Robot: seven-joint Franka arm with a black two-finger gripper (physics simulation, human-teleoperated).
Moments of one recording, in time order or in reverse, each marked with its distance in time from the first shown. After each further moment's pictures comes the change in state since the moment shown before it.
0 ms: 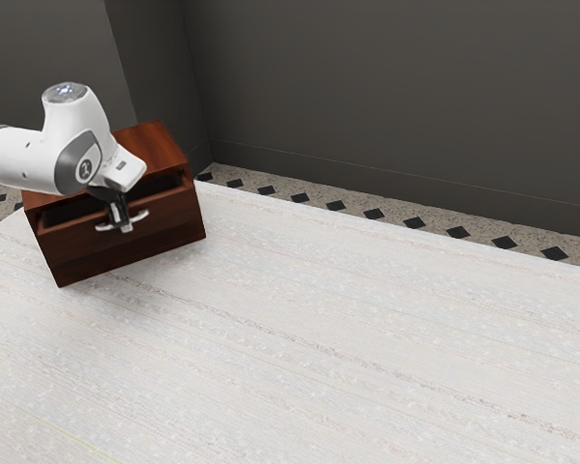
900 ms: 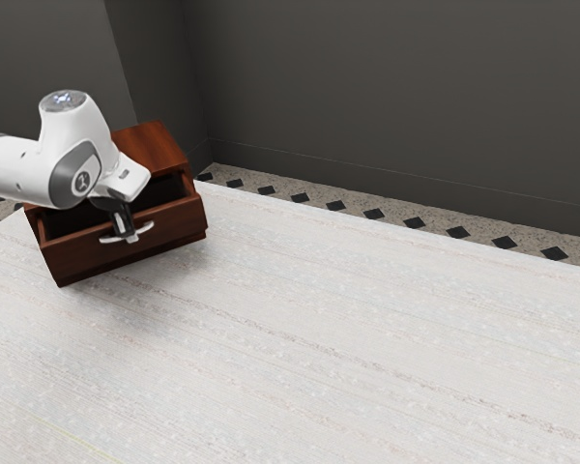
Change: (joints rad) arm -0.008 -0.132 -0.043 -0.168 0.004 0.050 -0.078
